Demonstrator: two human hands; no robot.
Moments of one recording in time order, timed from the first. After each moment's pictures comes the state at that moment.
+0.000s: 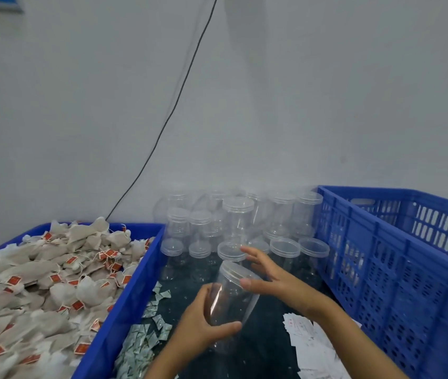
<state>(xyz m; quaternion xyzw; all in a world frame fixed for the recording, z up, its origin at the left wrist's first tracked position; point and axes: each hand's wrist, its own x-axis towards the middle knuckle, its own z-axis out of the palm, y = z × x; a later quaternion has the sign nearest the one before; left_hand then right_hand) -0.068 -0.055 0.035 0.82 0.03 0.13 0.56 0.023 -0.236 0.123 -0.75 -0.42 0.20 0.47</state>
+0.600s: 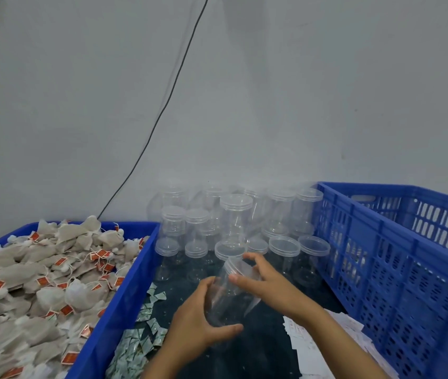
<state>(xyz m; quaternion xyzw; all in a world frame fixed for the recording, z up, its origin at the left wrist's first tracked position) -0.055 -0.049 0.037 0.86 0.03 0.18 0.48 0.034 -0.215 0.106 -0.79 -0.34 0.16 0.49</state>
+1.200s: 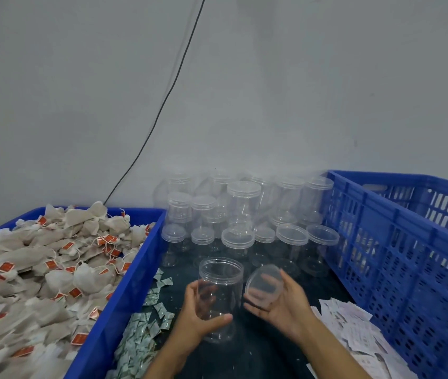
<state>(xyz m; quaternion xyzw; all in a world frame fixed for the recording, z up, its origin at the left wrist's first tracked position) -0.055 -0.037 -0.008 0.70 0.09 0.13 0.69 0.053 -0.209 0.030 -0.45 0.02 0.33 0.83</state>
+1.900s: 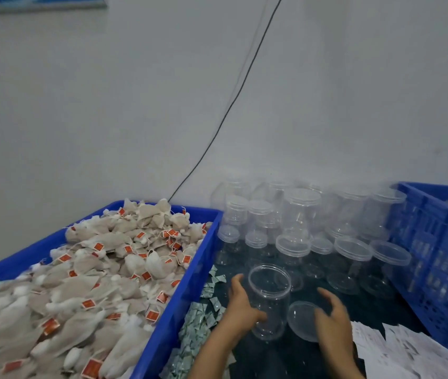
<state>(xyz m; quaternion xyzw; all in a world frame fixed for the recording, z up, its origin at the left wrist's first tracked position) -0.059 -0.032 0.026 0.77 0.22 0.10 0.59 0.021 -0.180 0.014 -0.78 -0.04 -0.02 0.62</state>
